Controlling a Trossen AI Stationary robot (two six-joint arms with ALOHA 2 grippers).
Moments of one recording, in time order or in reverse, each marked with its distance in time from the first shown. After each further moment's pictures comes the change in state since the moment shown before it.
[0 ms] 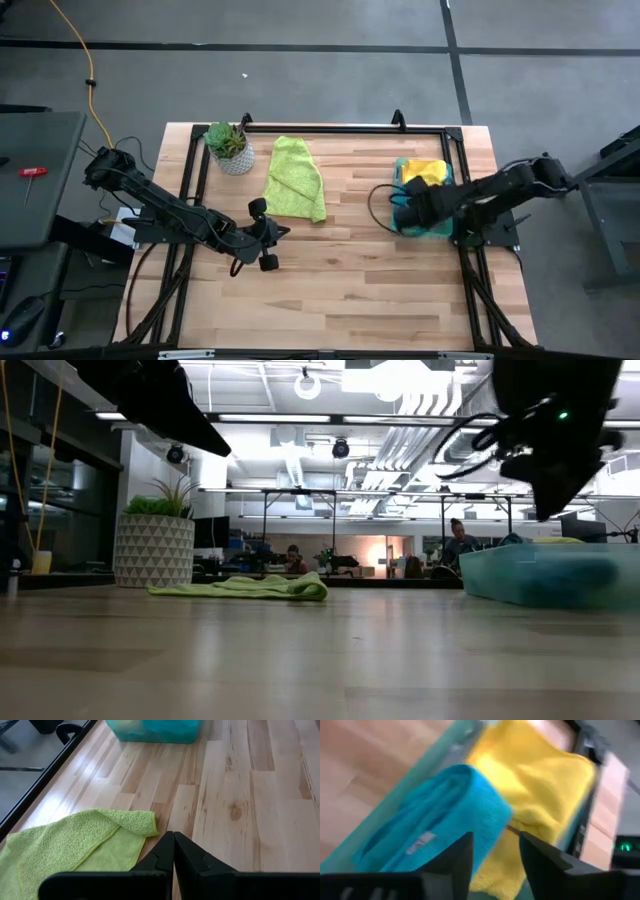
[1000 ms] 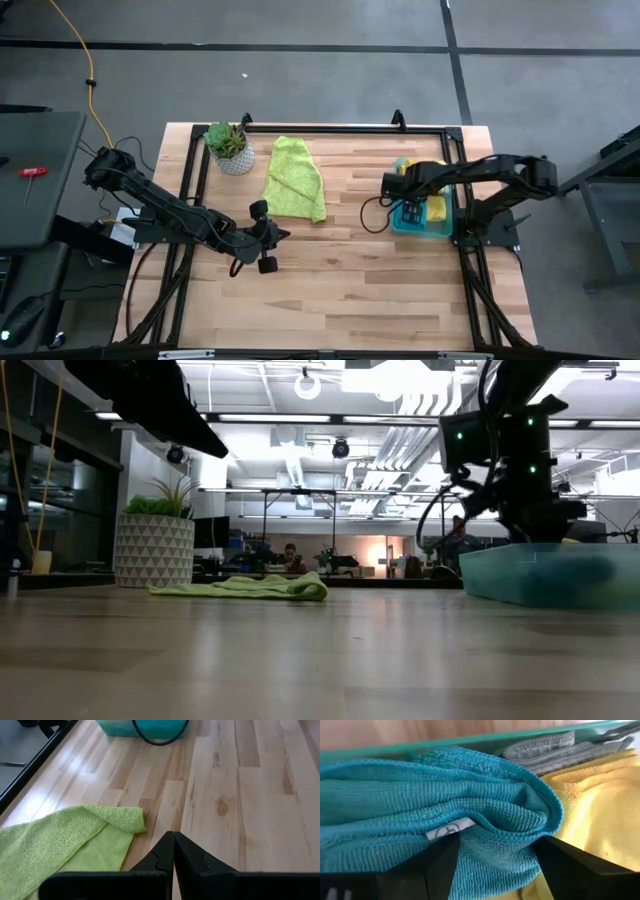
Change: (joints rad) left arm 0.000 0.000 0.000 -0.001 0.060 -0.015; right arm -0.419 0.098 -0.081 0.357 -0.317 -1.282
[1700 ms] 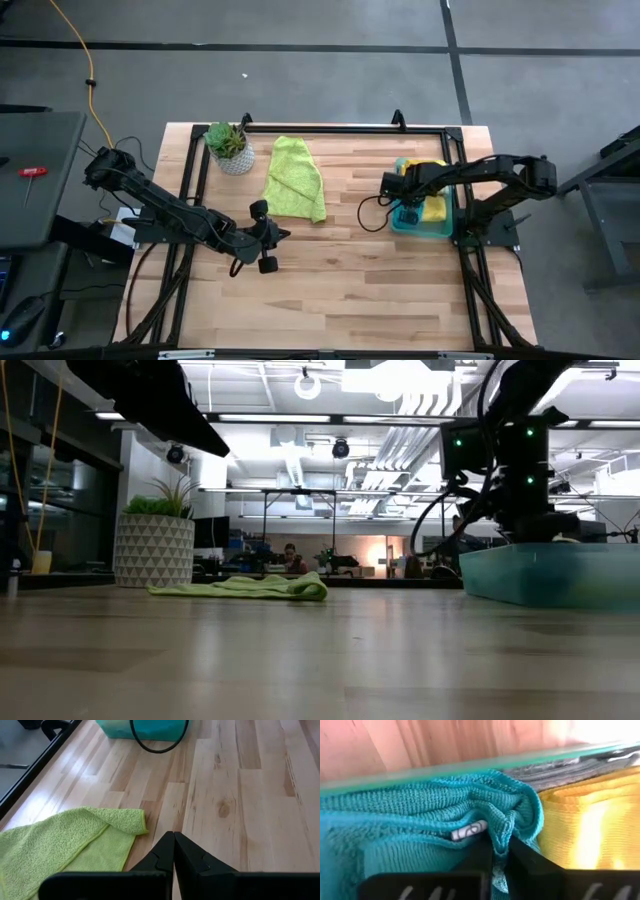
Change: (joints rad) left arm 0.000 0.000 0.000 0.008 -0.008 0.010; right arm -0.014 0.008 -0.048 0.117 0.002 -0.019
